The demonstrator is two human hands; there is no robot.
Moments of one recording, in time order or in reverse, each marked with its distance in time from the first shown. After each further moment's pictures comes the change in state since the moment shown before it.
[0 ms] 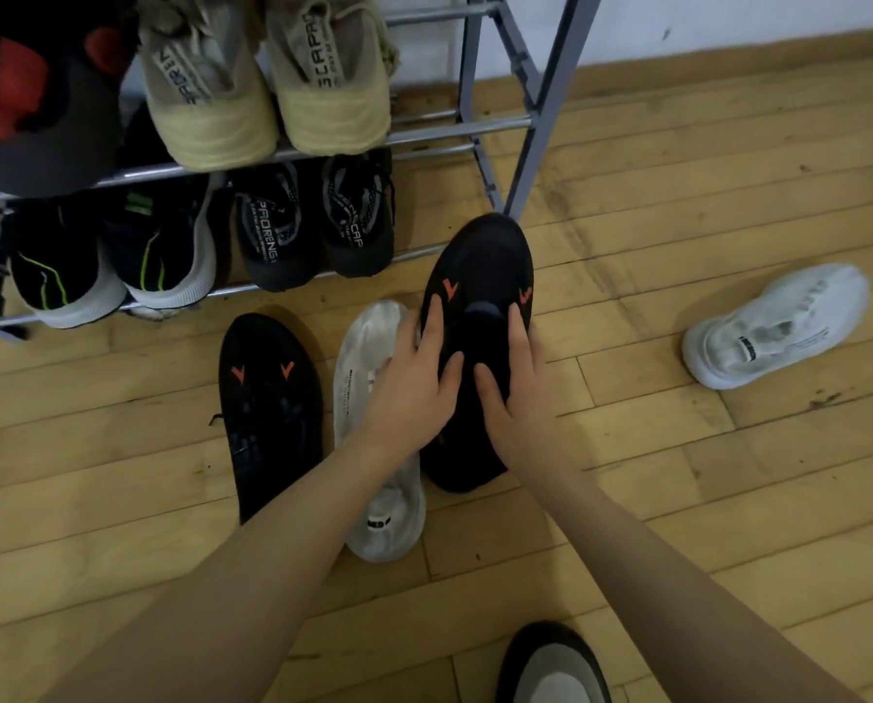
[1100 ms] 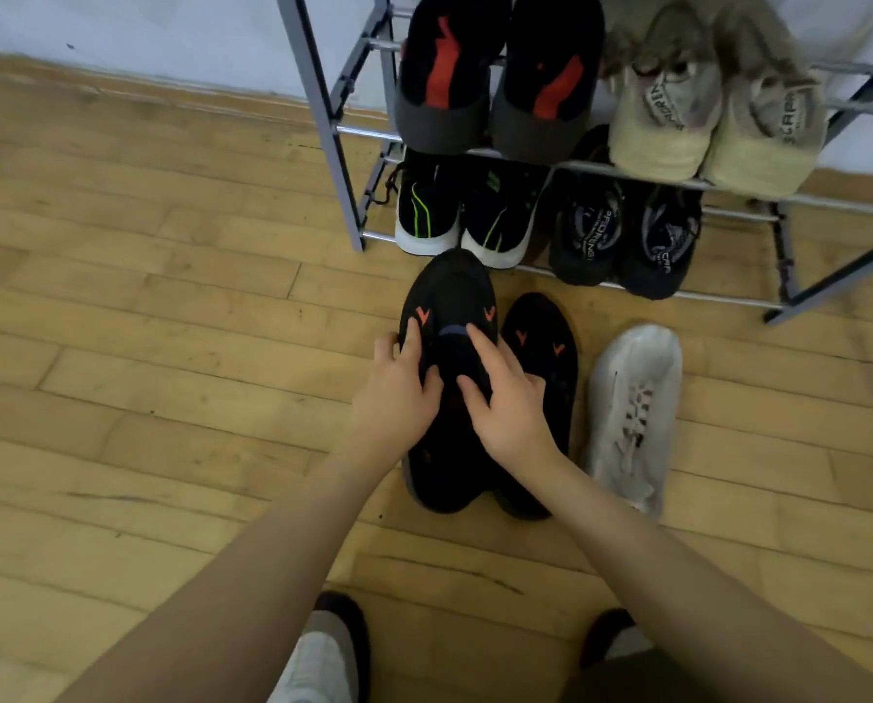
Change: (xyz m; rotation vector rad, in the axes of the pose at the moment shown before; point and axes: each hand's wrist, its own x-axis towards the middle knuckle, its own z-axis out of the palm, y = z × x) left_hand -0.160 -0.148 -0.170 0.037 0.286 -0.535; right_hand -0.056 -0.156 0.194 -0.169 -0.456 -0.265
